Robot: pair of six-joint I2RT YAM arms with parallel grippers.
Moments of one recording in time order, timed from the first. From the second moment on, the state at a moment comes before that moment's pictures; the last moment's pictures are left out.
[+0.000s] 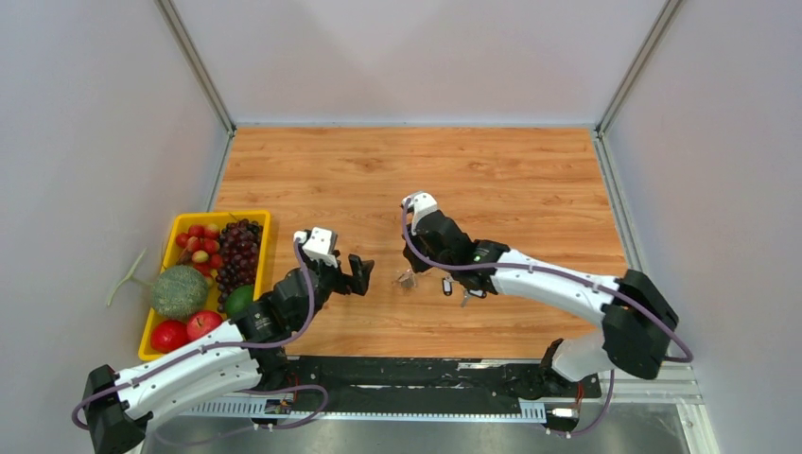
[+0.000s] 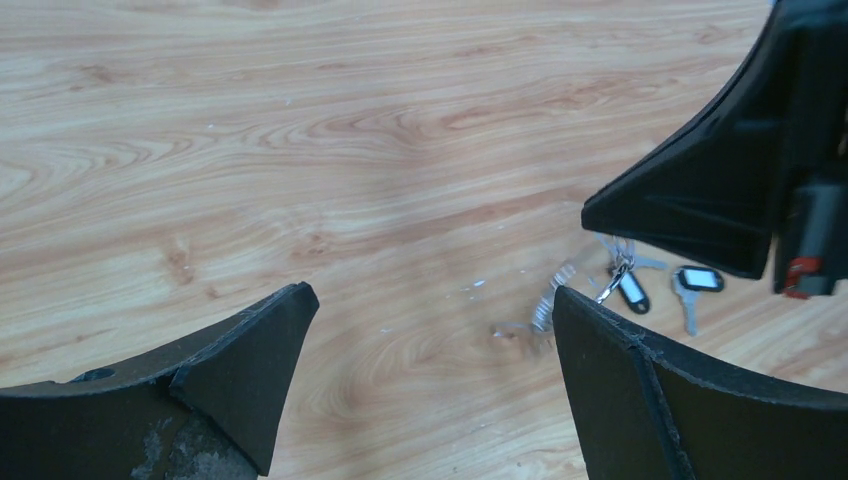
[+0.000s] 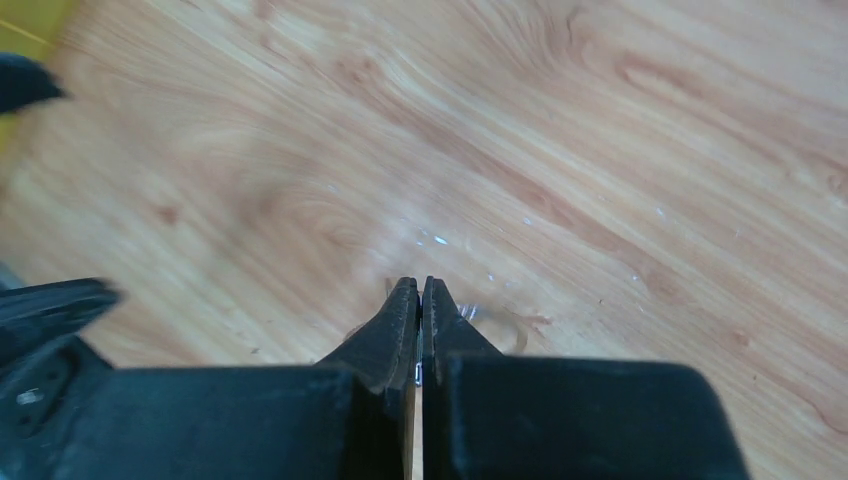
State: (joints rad) left arm -0.95 0.61 0.38 -0.03 -0.52 -0.34; right arm 0.94 1.48 0.96 -0.16 0.18 0.37
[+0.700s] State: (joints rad) left arm -0.95 0.48 0.41 0.12 -0.22 -0.39; right arm 0.97 1.02 0.91 -0.08 0.02 0.27
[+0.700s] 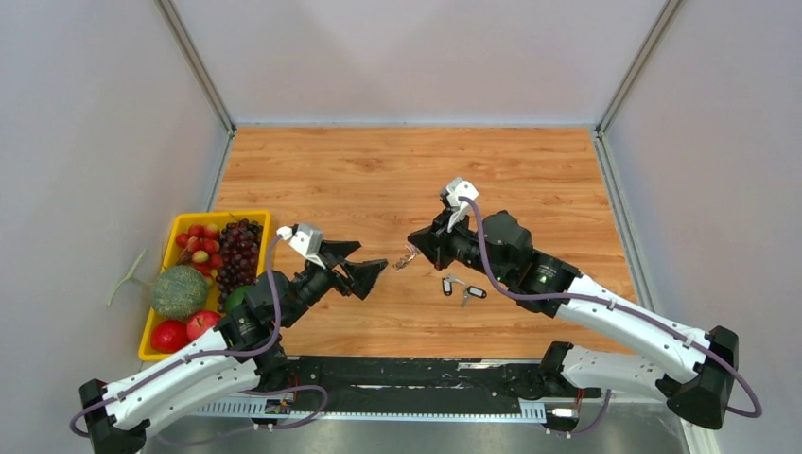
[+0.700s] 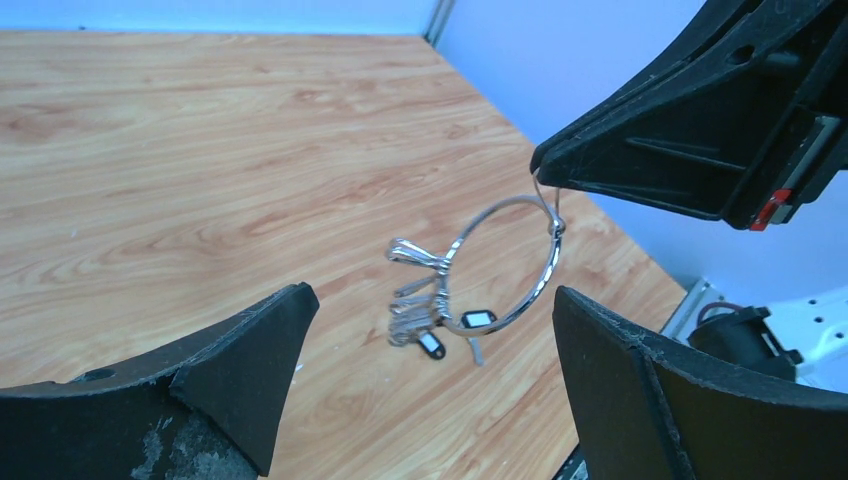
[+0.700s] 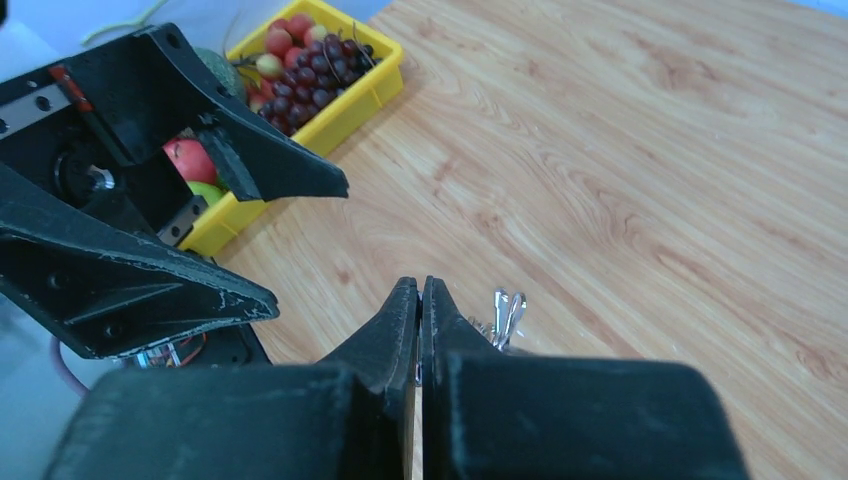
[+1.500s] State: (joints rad) left arm -0.95 0.54 0.42 0.46 0.06 -0.41; right arm 1.06 0.95 0.95 0.06 -0.05 0.21
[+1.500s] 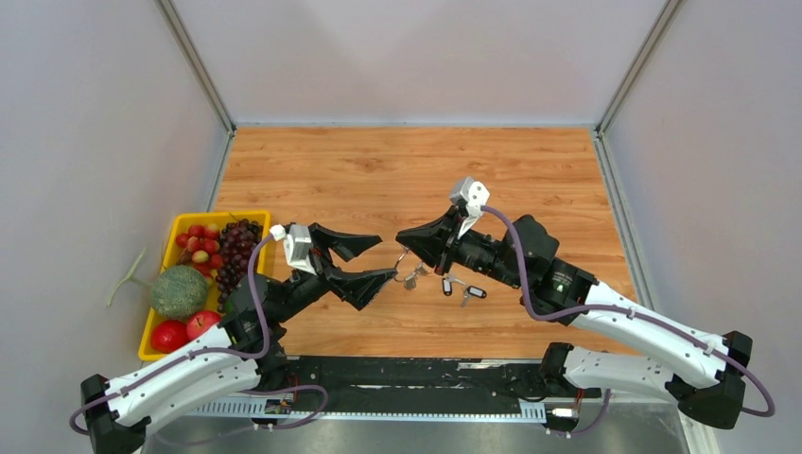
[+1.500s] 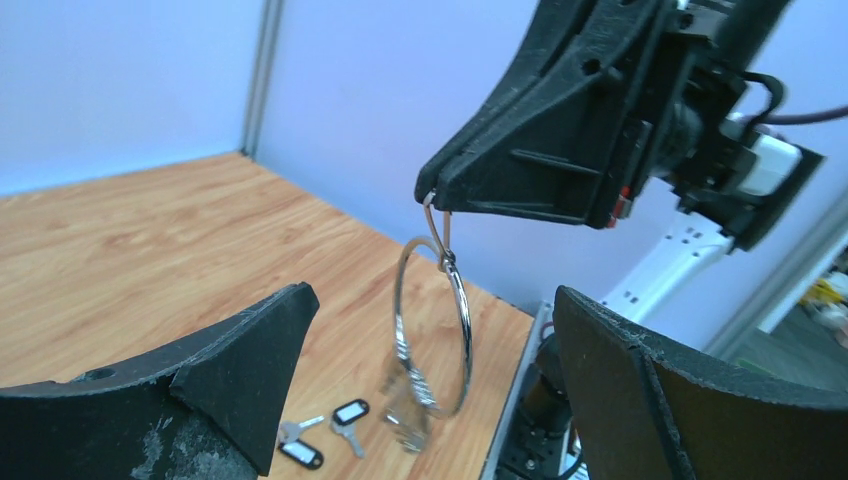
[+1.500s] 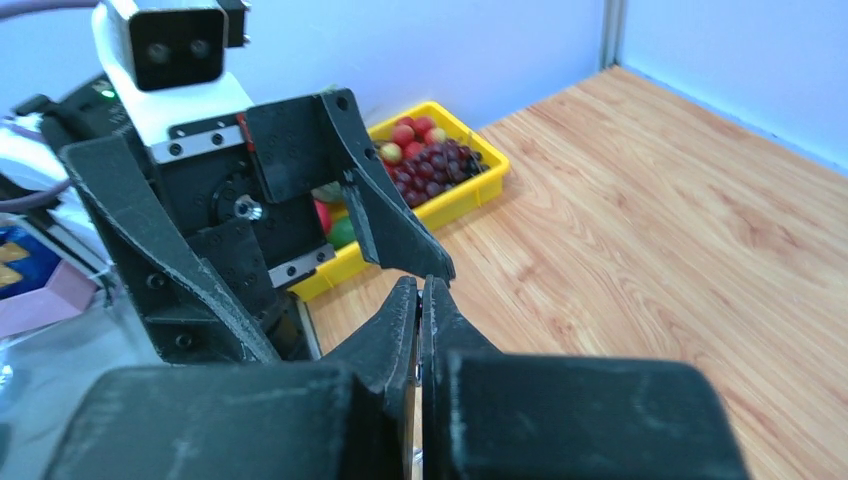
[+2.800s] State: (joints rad) left arm -0.95 0.53 0.46 0.48 0.11 -0.36; right arm 1.18 1.00 1.04 0.07 0.03 0.32
